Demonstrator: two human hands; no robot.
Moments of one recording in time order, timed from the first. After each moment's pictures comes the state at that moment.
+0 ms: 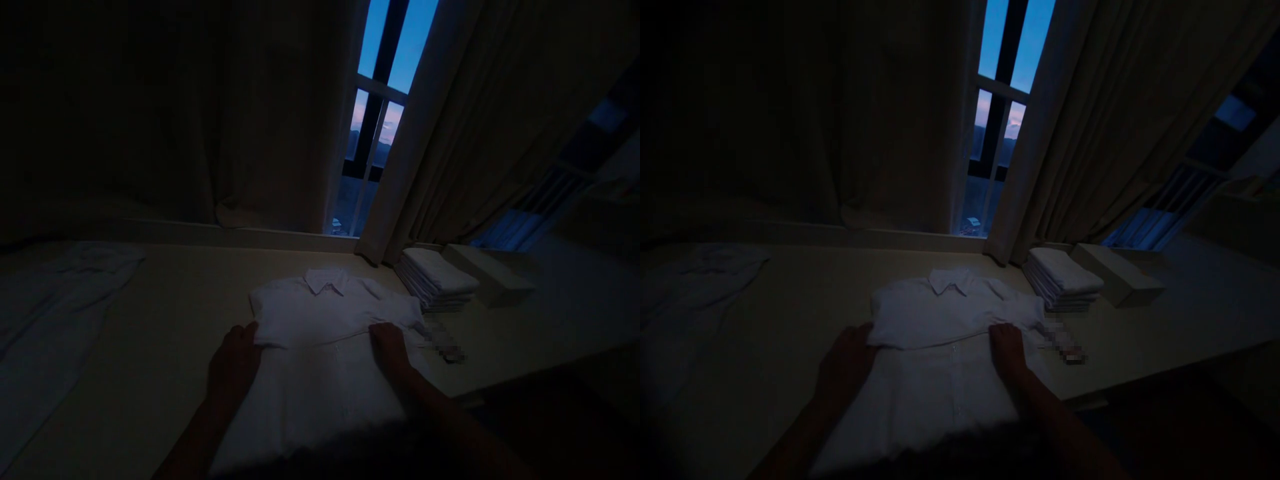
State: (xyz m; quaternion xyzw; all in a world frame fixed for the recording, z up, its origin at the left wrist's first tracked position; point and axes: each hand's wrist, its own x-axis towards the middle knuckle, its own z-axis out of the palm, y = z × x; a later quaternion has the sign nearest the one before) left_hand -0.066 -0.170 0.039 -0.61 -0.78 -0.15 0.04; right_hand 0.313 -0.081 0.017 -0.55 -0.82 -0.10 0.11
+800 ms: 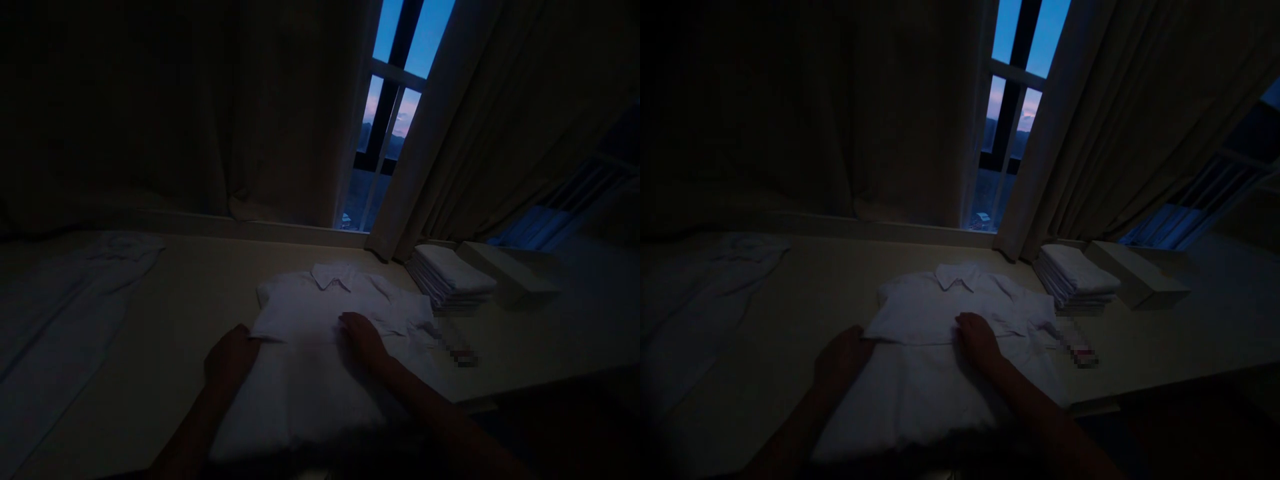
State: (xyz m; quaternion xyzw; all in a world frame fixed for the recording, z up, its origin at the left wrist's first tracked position) left_hand -0.086 -0.167 0.036 -0.48 -0.86 -0.12 -0.12; right_hand 0.230 -0.085 0.036 -0.38 -0.90 0.01 0.22
